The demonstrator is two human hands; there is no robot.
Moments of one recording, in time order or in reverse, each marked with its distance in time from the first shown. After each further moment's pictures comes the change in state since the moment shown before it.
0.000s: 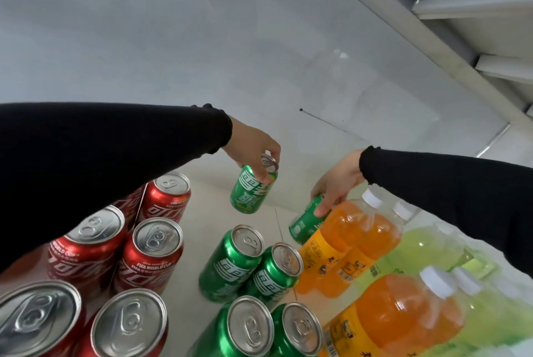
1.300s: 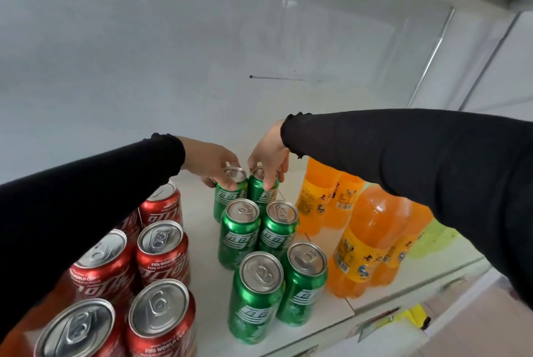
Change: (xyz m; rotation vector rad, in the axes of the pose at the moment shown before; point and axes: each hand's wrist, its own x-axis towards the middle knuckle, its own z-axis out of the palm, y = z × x) left_hand -0.011 -0.013 0.038 -0.049 -0.270 -0.158; right_hand 0.003 -0.085 0.025 -0.018 0.178 -0.099
